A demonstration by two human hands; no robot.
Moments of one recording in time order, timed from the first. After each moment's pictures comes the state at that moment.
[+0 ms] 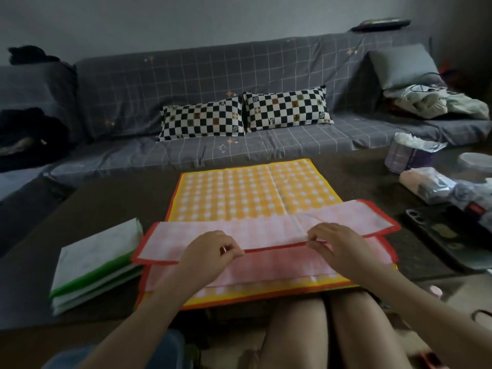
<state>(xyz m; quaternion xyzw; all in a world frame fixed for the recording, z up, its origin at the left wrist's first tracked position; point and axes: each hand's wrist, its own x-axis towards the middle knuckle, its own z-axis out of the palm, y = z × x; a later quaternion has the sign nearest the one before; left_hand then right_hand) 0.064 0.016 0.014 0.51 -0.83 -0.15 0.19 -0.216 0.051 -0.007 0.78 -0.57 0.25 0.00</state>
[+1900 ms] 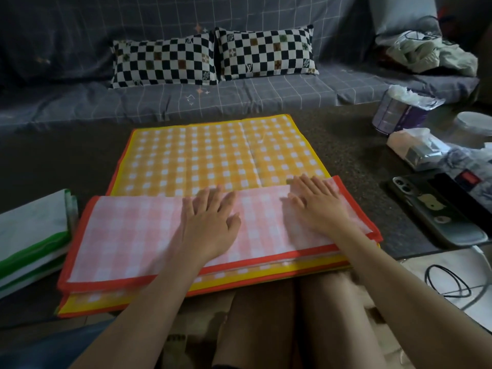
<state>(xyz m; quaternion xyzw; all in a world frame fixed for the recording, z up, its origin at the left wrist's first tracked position) -0.014 -0.046 -0.063 0.57 -0.82 -0.03 -0.01 -0.258 -0.030 -0.069 0.66 -0.75 0.04 -0.06</state>
